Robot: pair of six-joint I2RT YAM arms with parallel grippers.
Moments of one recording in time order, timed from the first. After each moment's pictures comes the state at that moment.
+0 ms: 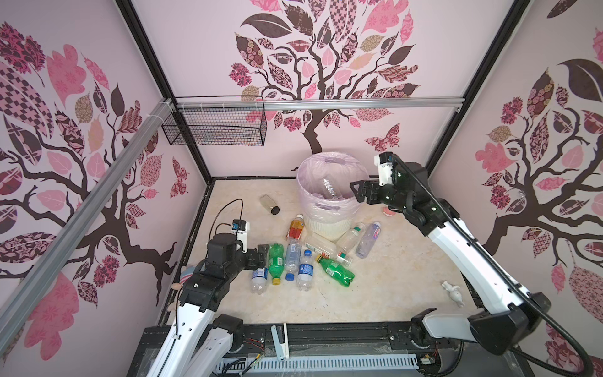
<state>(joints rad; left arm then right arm) -0.27 0.68 0.77 -0.73 0.04 -0.18 0.41 1.25 1.38 -0.49 -0.11 0.28</state>
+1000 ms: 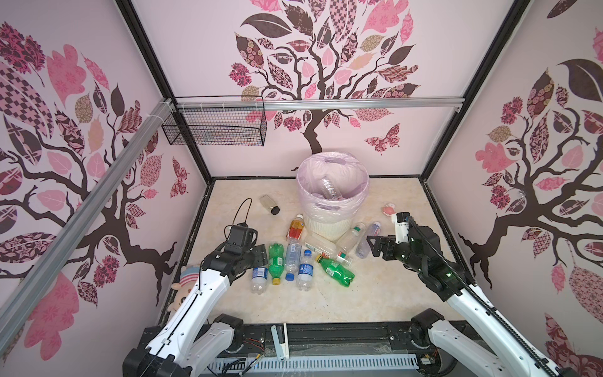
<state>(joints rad) -0.29 0.97 0.77 -0.81 -0.08 -0.42 0.41 0.75 0.68 -0.46 -0.06 0.41</state>
